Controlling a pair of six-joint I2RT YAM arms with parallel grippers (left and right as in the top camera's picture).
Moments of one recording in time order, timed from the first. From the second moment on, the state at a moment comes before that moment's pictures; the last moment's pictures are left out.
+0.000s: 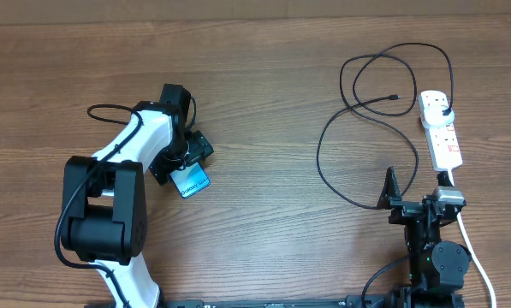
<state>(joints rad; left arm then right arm) -0.14 1.97 1.25 -0.86 0.01 -0.76 -0.10 0.01 0.02 -0.03 -0.02 0.04</state>
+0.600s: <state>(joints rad) -0.14 1.97 1.25 -0.86 0.01 -0.76 -0.10 0.01 0.02 -0.03 -0.02 0.04</state>
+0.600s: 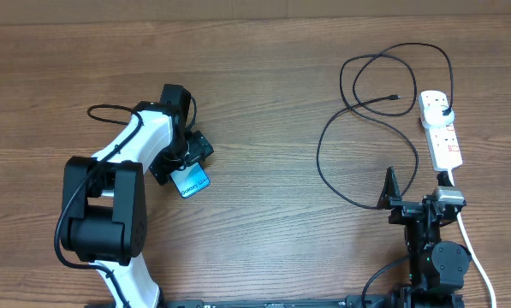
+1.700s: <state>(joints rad) -0.12 1.96 1.24 -0.86 0.01 -0.79 -0.10 0.01 0.02 -0.03 -0.02 0.04</state>
